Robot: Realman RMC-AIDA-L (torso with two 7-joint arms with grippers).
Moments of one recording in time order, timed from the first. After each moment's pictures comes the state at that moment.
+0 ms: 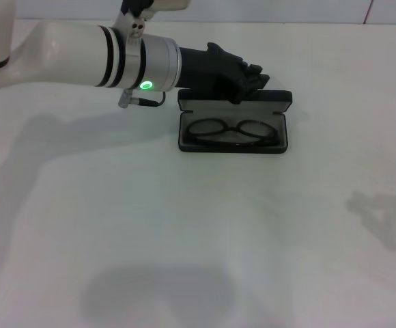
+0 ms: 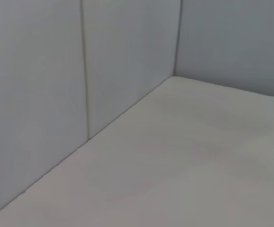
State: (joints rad) left arm -0.96 -2.04 1.50 0.40 1.46 0.90 -1.50; right arm 0.17 2.01 -0.59 -0.74 -1.69 -1.90 1.43
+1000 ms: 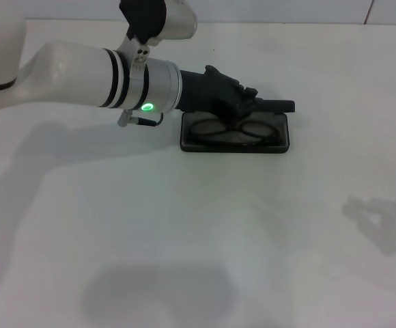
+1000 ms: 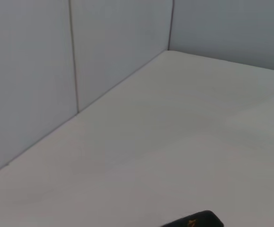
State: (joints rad) left arm -0.93 -2.06 1.51 0.40 1.53 0.88 -1.50; right arm 0.18 2.02 -0.59 -0.68 -1.71 -1.90 1.42
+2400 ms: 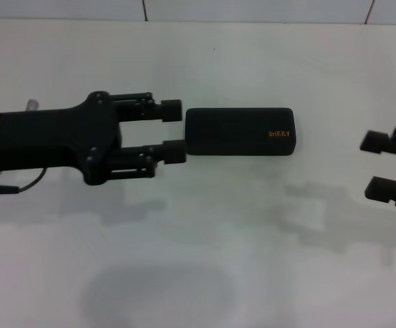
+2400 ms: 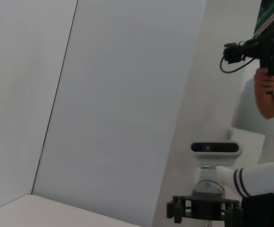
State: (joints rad) left arm -0.45 -1.98 1.06 0.77 1.48 1.85 -1.48; right arm 0.34 2.03 -0.69 -0.67 -1.67 -2.04 1.27
